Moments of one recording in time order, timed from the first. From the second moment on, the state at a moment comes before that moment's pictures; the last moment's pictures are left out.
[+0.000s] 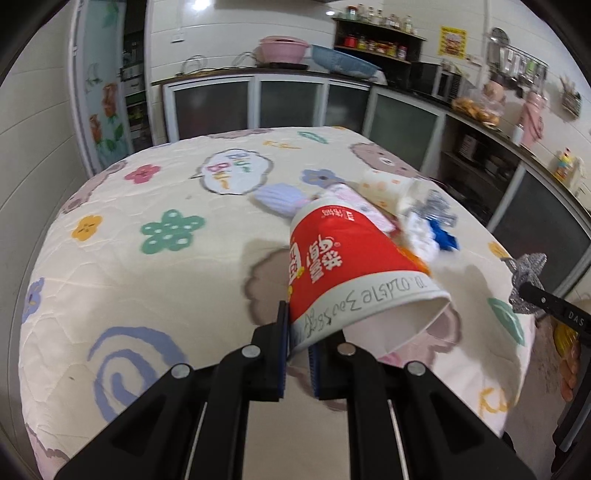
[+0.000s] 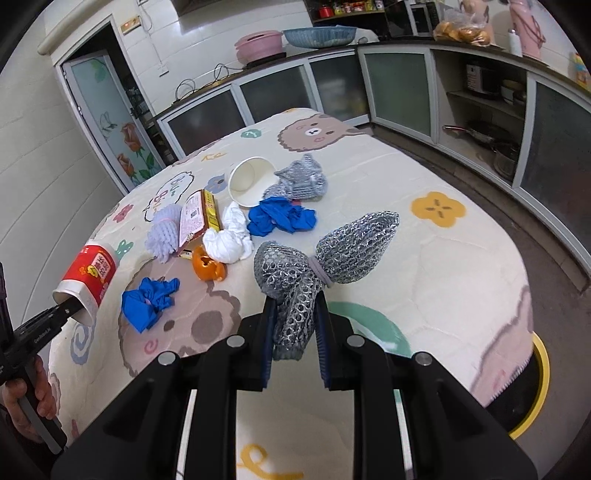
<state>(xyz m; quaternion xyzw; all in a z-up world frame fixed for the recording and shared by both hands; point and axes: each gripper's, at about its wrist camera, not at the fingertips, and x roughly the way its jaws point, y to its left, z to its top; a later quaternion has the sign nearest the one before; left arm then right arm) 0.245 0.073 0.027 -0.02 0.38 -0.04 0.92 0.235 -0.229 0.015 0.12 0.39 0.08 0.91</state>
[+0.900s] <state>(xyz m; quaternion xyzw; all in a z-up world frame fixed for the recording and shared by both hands) 0.223 -0.206 0.027 0.11 0.36 -0.31 0.87 0.116 -0.427 0.000 0.17 0.36 -0.10 0.91</state>
